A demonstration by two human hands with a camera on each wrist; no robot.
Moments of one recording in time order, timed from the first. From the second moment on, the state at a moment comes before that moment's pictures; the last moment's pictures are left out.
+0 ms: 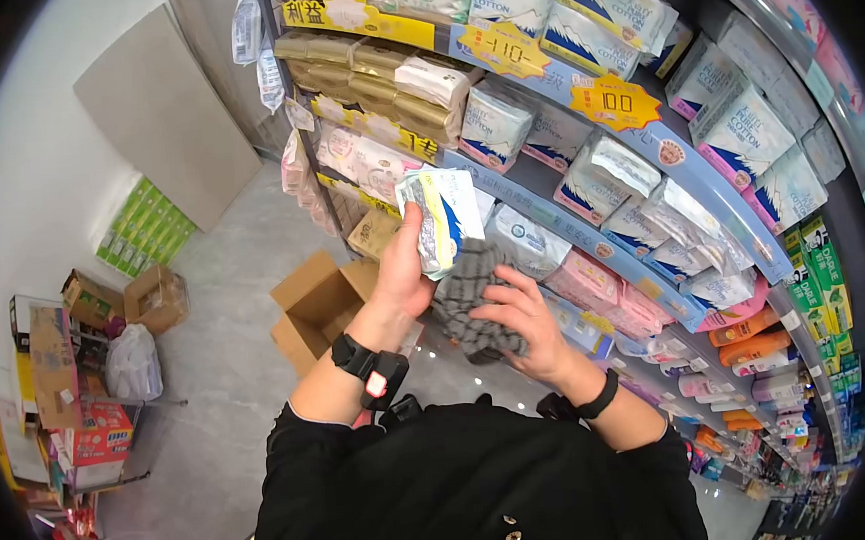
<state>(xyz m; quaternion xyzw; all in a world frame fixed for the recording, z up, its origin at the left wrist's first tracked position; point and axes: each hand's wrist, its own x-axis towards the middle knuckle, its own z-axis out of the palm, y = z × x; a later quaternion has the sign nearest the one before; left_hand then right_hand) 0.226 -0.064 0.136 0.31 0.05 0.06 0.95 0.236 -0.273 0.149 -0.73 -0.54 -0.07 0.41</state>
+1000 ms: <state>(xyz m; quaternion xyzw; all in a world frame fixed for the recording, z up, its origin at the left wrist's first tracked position) 0.226 -0.069 0.119 0.29 0.13 -0.08 0.95 0.261 -0.237 0.149 -0.71 -0.55 -0.25 0.37</state>
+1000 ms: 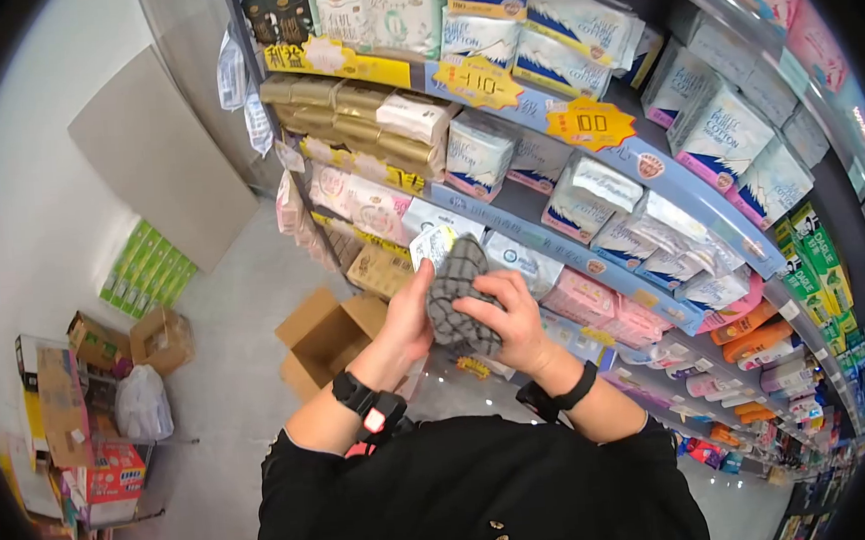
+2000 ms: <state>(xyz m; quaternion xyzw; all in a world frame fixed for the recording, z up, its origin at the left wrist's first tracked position) 0.207 -0.088 0.177 0.80 -0.09 0.10 0.59 0.252 -0.299 0.142 -0.79 -0.29 -0.02 0.54</state>
